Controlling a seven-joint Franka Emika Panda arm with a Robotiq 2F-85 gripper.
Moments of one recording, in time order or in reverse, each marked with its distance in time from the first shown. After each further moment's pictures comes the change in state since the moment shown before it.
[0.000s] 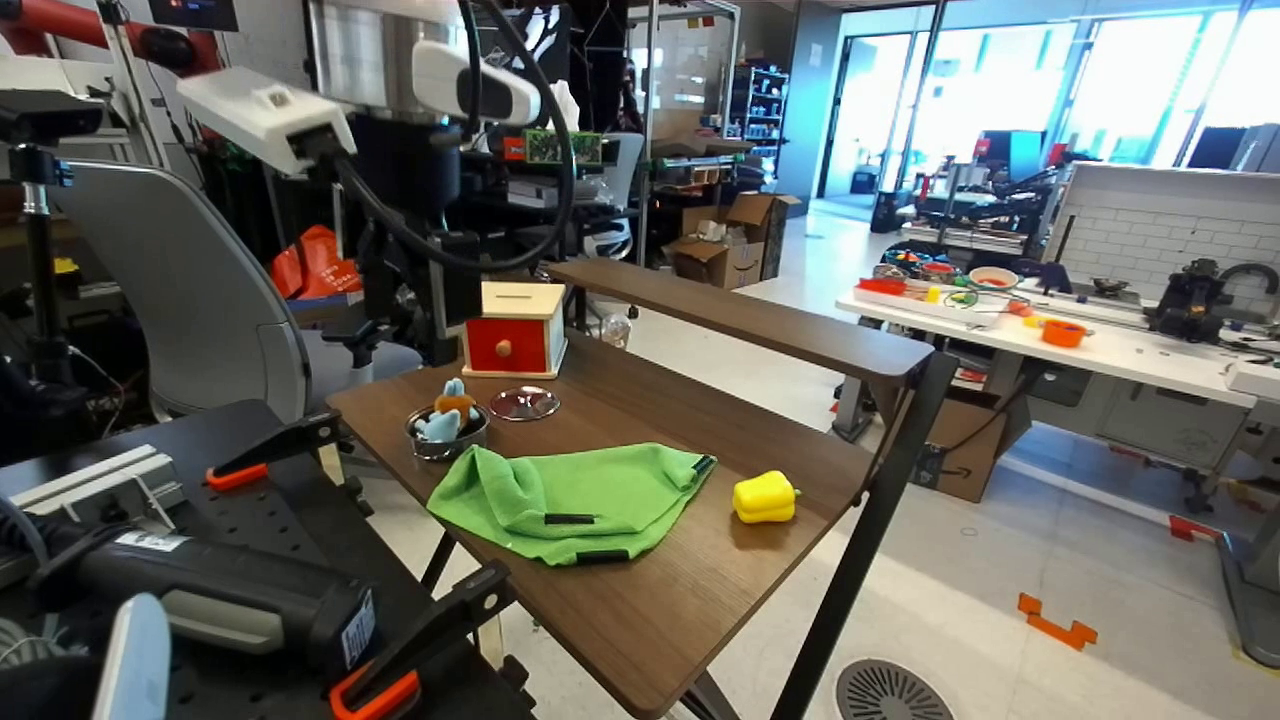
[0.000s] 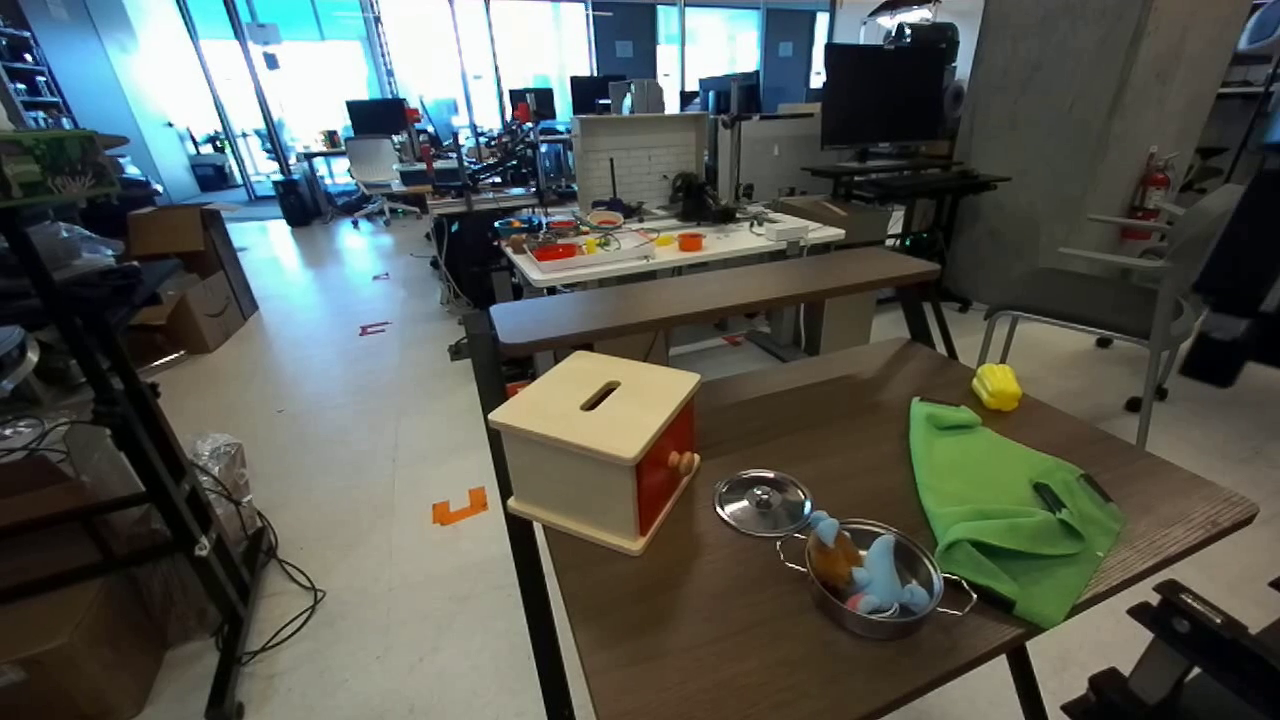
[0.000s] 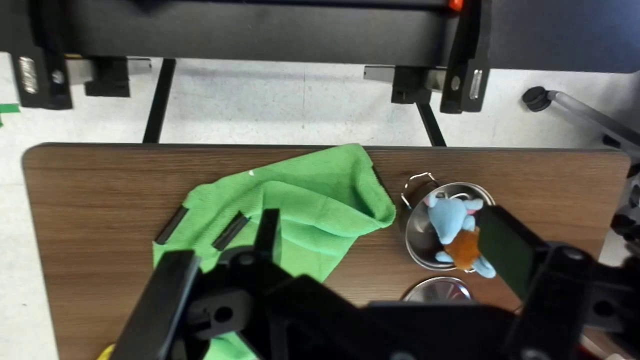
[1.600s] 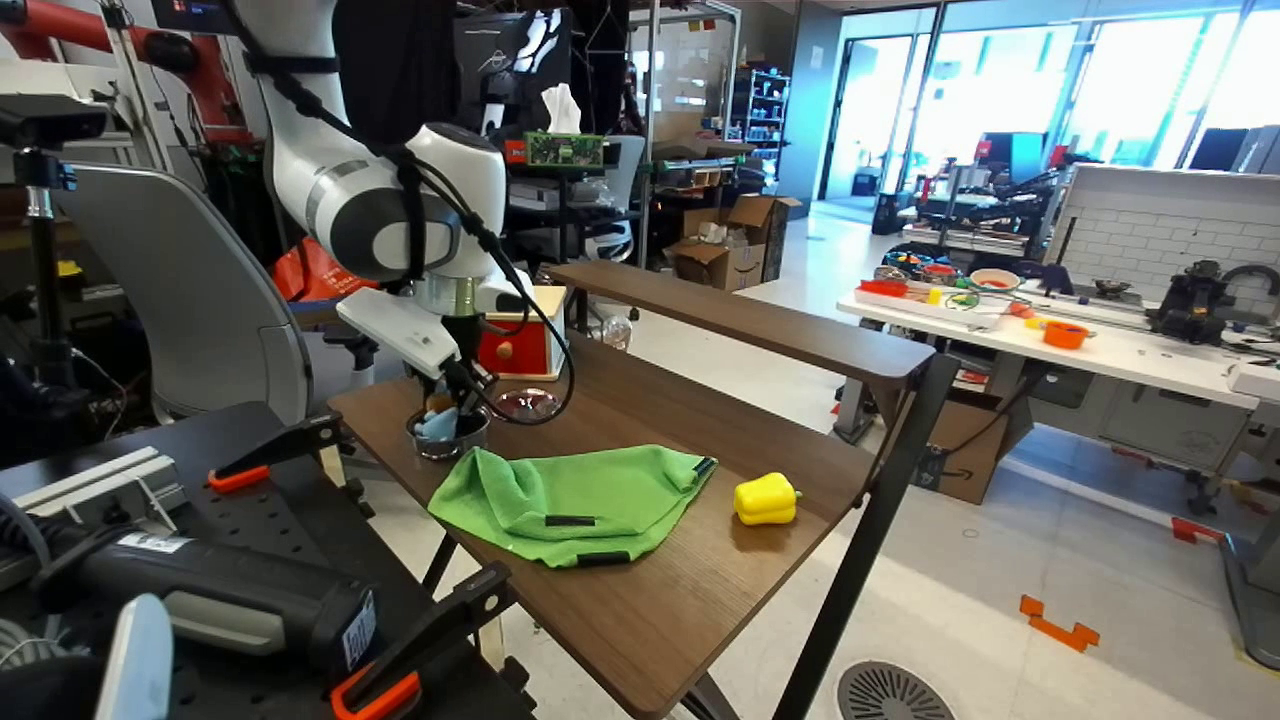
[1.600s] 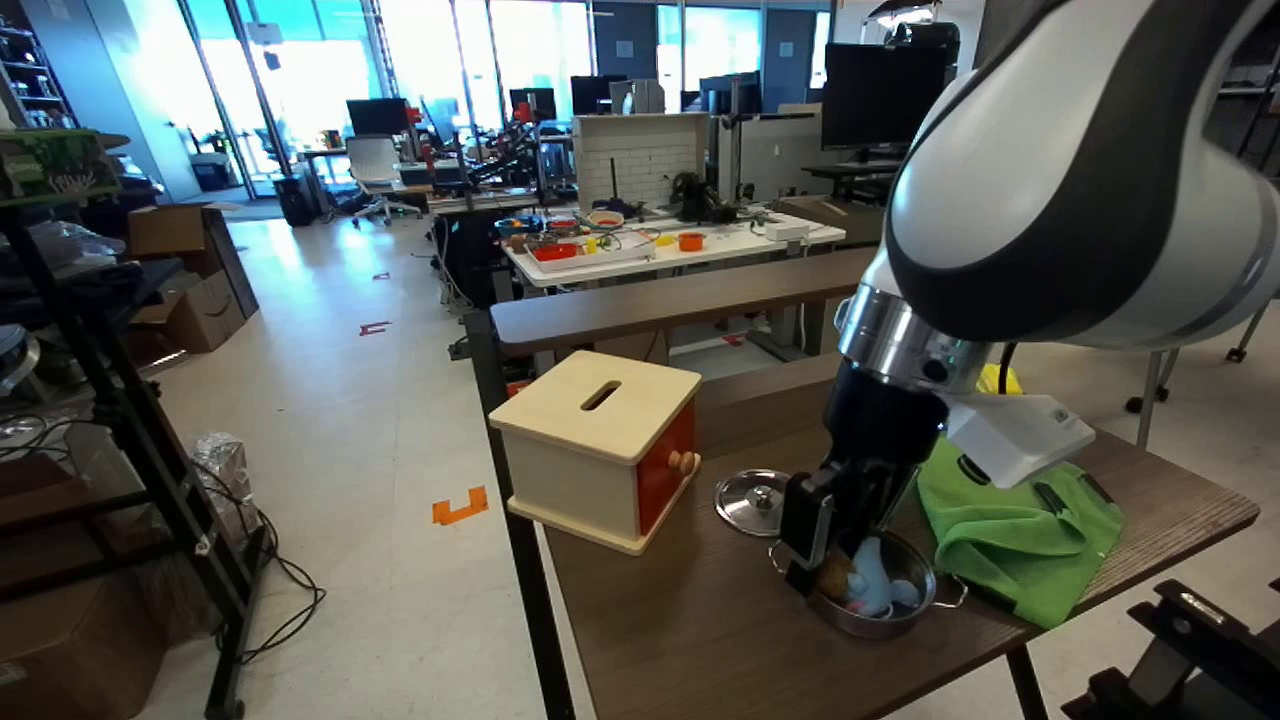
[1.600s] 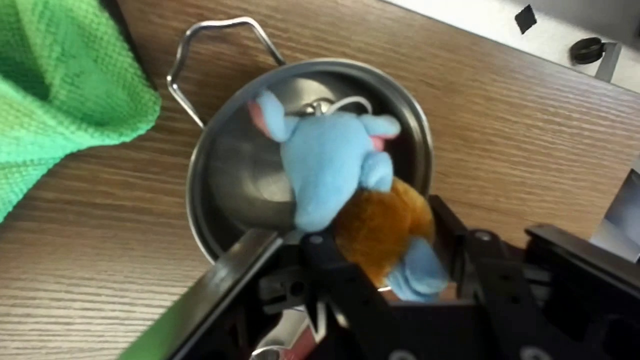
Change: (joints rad) arm -0.084 0.814 0.355 0.556 -0.051 0.311 -0.019
